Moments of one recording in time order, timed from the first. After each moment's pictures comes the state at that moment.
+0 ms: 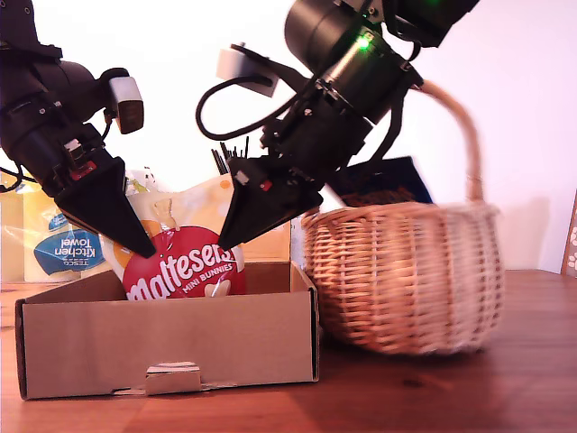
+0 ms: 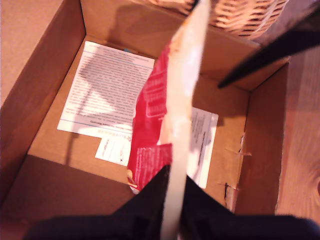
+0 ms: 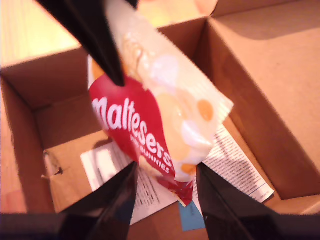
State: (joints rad) left arm -0.23 1.71 1.16 -0.73 0.65 0.77; right arm 0.71 1.78 1.16 -0.18 -0.27 -0.50
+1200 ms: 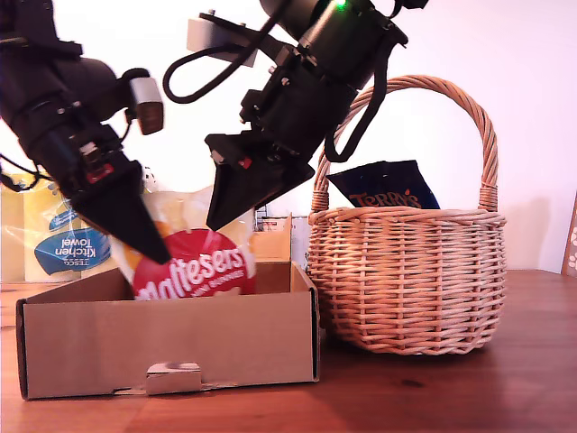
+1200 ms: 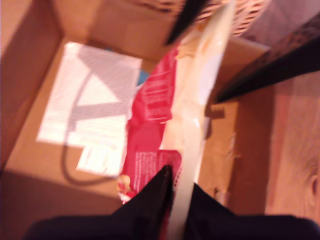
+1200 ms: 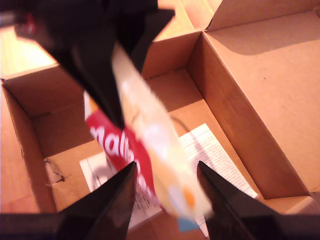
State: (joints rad) left arm -0.32 1.71 1.16 -0.73 0.61 0.76; right arm 0.77 1.73 1.19 -0.22 -0.15 -0.47
